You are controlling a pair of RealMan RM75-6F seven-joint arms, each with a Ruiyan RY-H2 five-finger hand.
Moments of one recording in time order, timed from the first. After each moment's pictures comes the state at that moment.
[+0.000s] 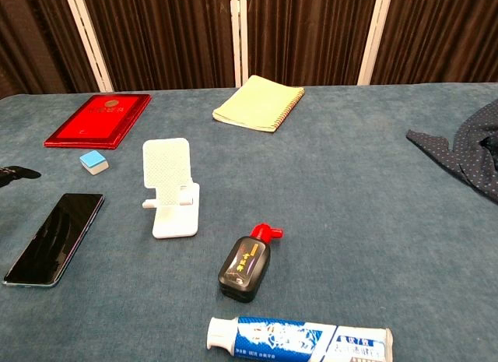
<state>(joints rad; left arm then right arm) -0.32 -1.49 -0.06 -1.29 1.34 1.06 0.19 0.06 -0.96 0.09 -1.66 -1.52 1.53 0.13</state>
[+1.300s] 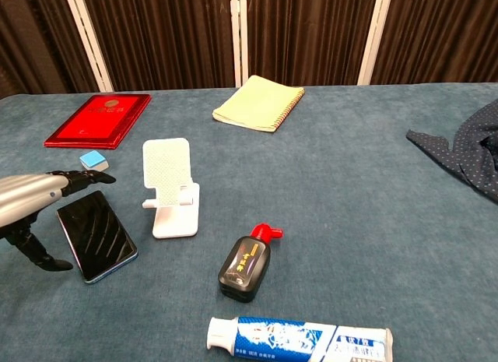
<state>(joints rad) -0.43 -1.51 -0.06 -1.46 1.31 1.00 0.28 0.05 -0.94 0.09 -1.65 -1.50 1.52 0.18</state>
